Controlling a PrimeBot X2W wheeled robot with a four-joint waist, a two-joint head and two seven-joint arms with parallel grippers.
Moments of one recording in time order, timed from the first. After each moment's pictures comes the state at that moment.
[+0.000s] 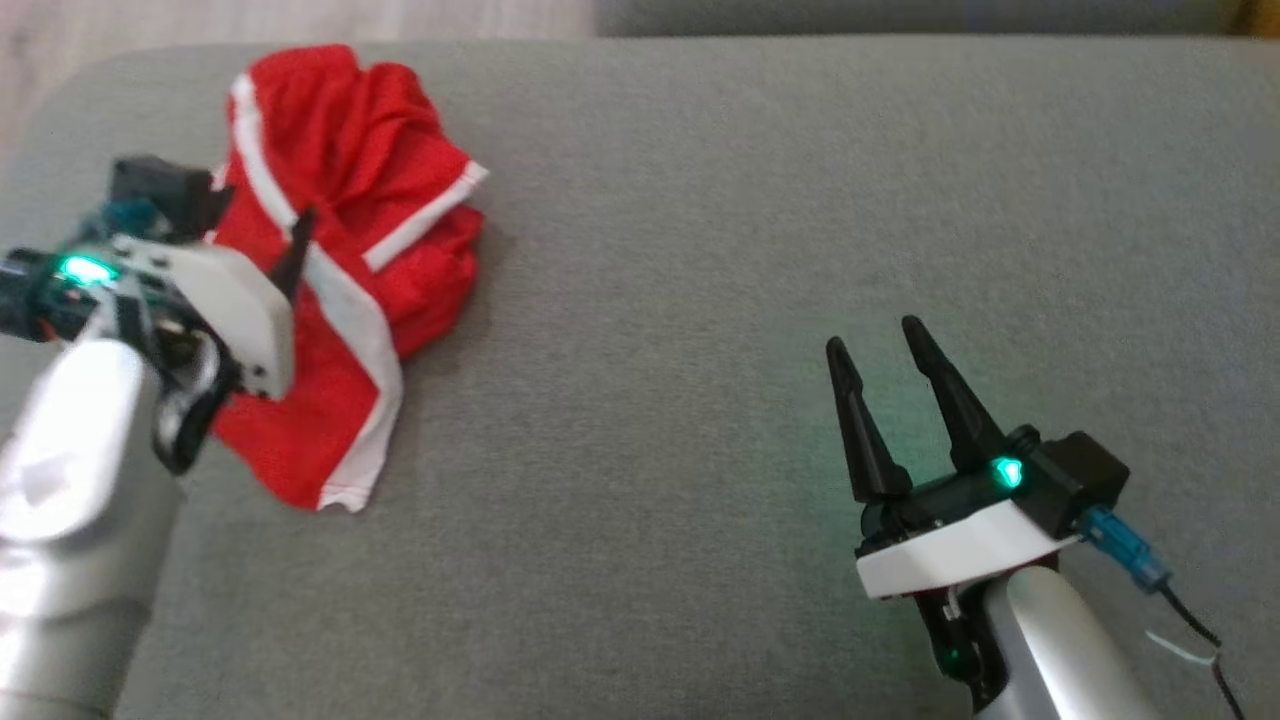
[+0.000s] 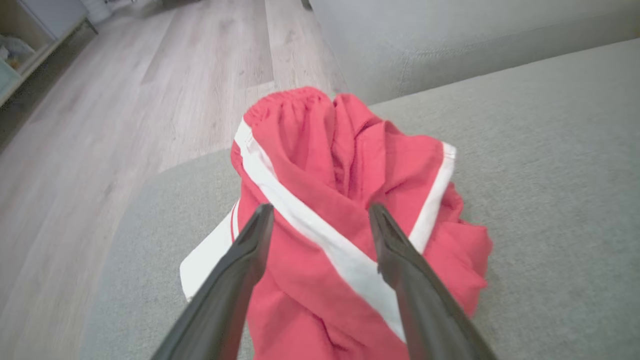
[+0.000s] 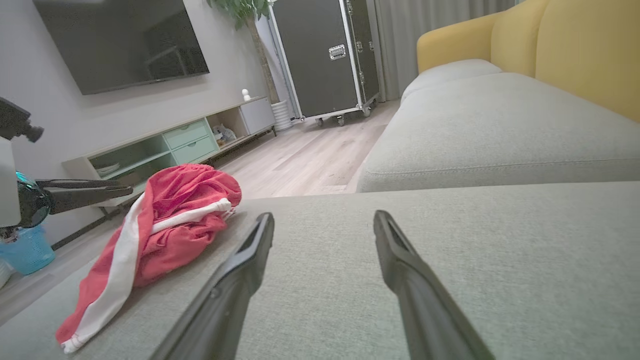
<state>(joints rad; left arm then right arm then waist) -0.66 0.41 -0.37 0.50 -0.37 -0.13 0.37 -0.14 -0.05 0.28 0.18 0.23 0.13 -0.25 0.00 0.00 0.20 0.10</state>
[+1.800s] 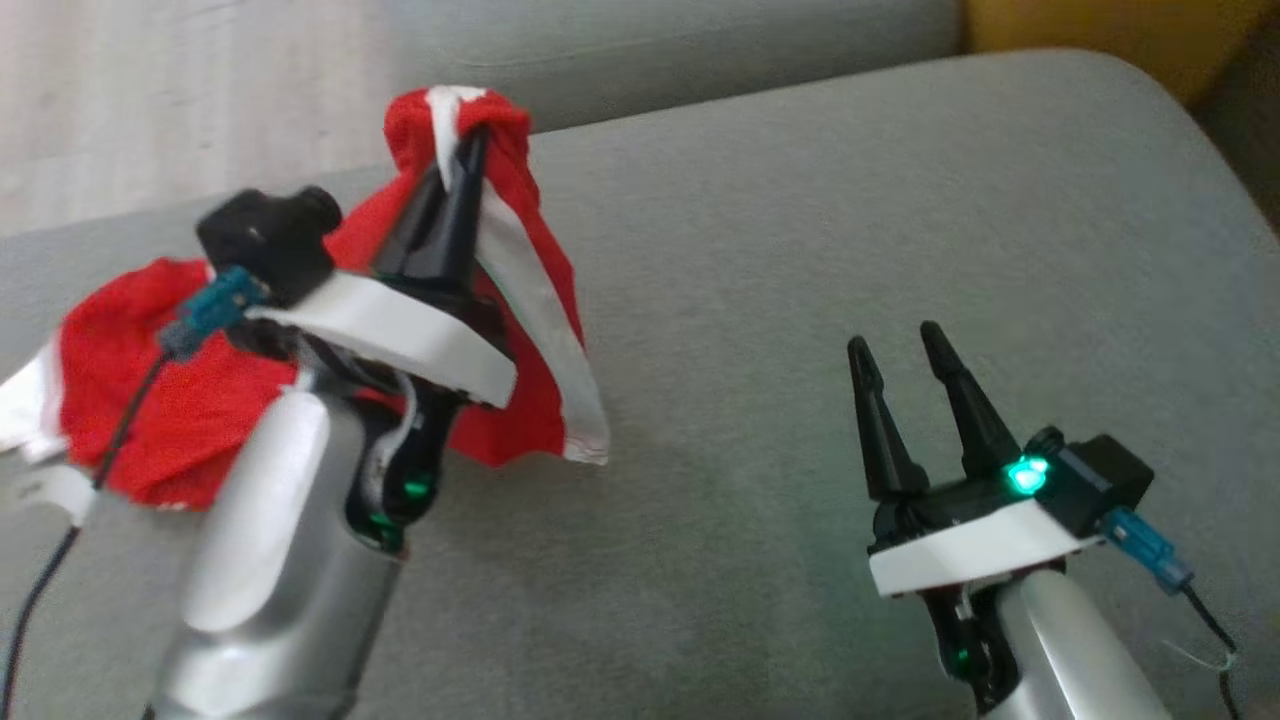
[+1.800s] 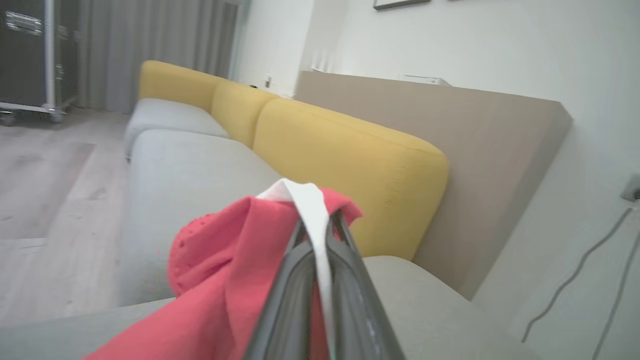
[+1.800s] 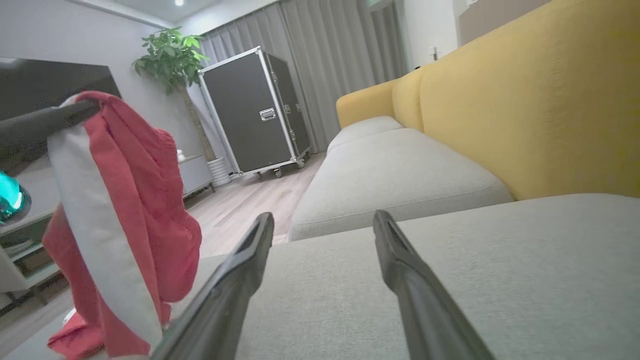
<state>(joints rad) -0.51 0.16 -0.38 0.06 -0.61 0.00 0.17 -0.13 -0.05 0.26 0.19 0.32 0.13 -0.25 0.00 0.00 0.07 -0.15</state>
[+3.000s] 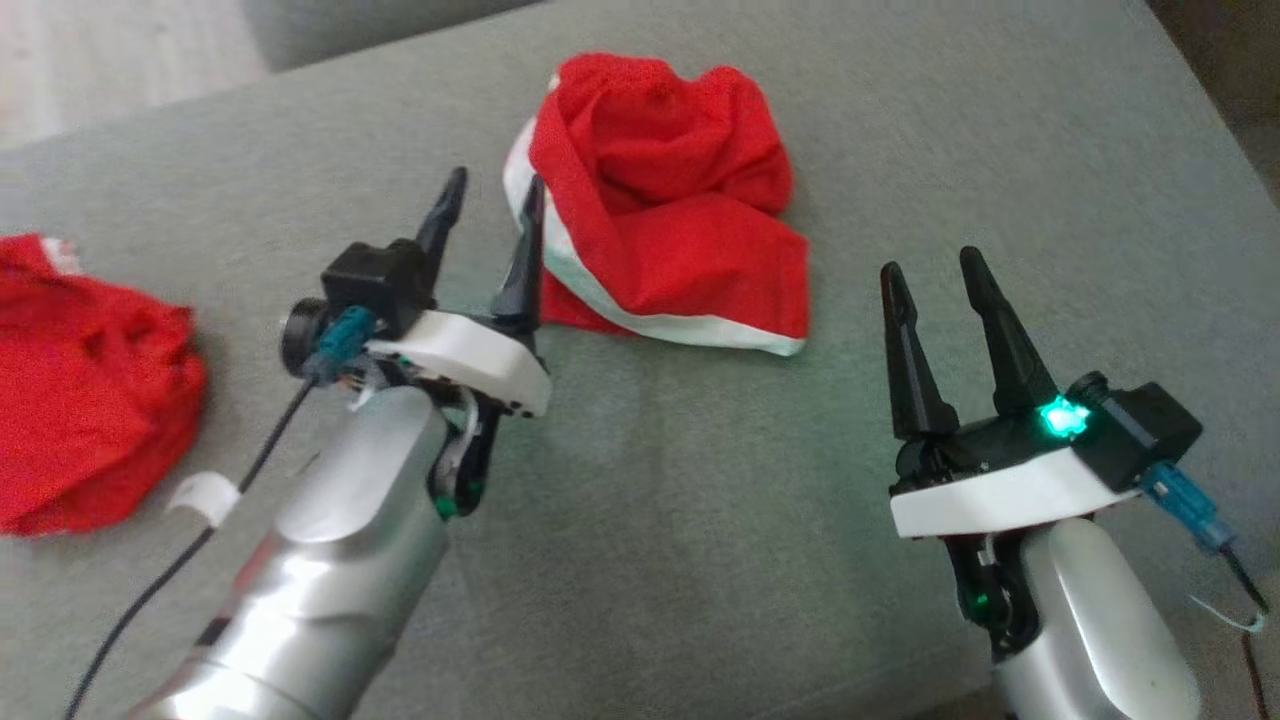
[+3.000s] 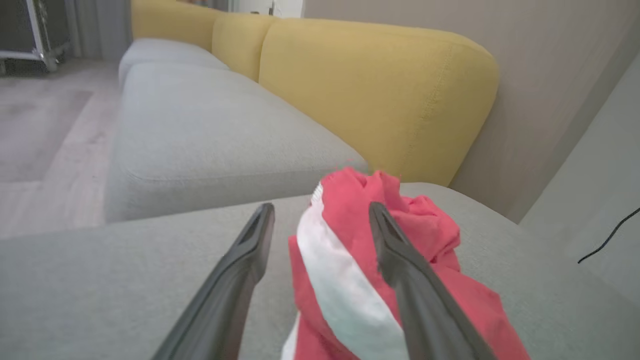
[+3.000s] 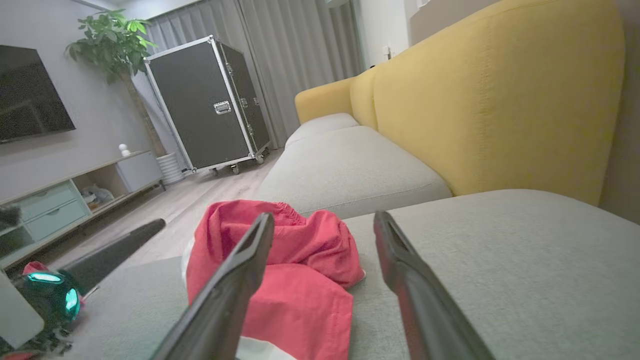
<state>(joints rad) -0.71 0.10 -0.65 0.67 -0.65 0.03 -0.24 -0.20 -0.05 0.22 0.14 0.31 0.13 -0.25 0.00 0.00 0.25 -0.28</state>
